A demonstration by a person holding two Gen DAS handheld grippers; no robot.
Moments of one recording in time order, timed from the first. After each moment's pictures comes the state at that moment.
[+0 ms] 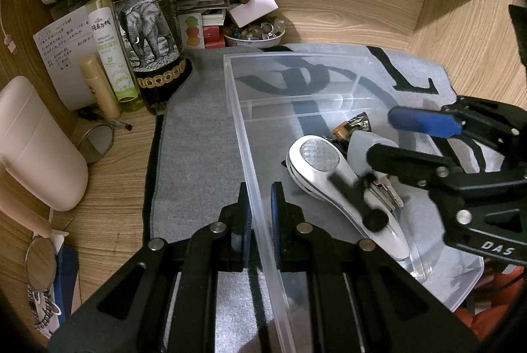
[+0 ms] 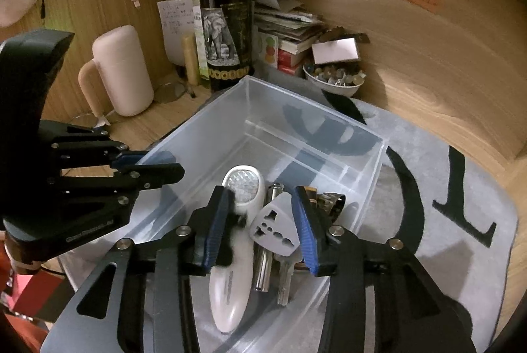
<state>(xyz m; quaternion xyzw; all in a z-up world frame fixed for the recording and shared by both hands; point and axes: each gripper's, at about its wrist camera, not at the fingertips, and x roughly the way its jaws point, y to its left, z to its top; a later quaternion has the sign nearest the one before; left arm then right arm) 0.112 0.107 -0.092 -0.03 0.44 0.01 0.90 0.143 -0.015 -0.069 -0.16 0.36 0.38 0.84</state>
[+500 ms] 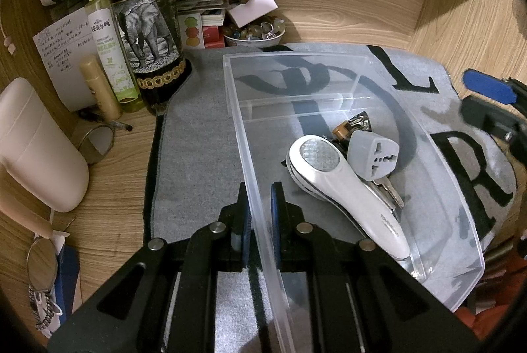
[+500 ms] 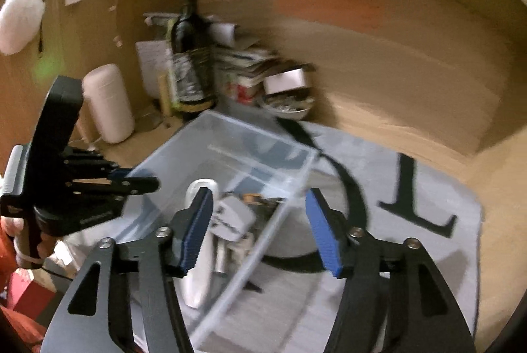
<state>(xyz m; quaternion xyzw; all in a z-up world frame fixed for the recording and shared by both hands) 0.112 0.108 -0.092 -0.02 0.44 0.01 0.90 0.133 -0.074 -0.032 -0.14 0.31 0.32 0.89</state>
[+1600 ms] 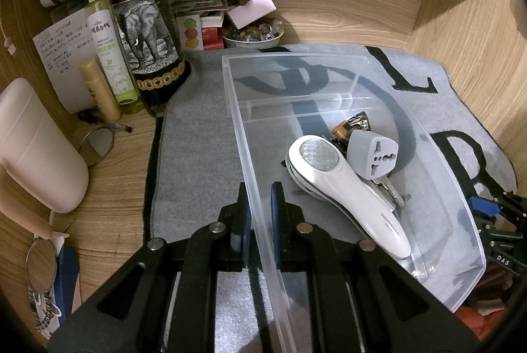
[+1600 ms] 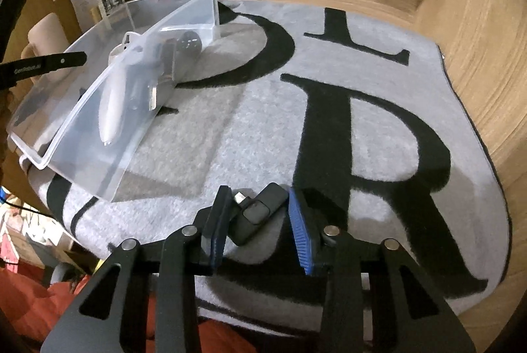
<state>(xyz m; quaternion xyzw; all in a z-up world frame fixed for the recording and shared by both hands) 0.109 0.109 -0.093 -0.02 0.43 0.01 0.90 0.095 -0.175 -0.130 -0.10 0.45 0.20 0.86</state>
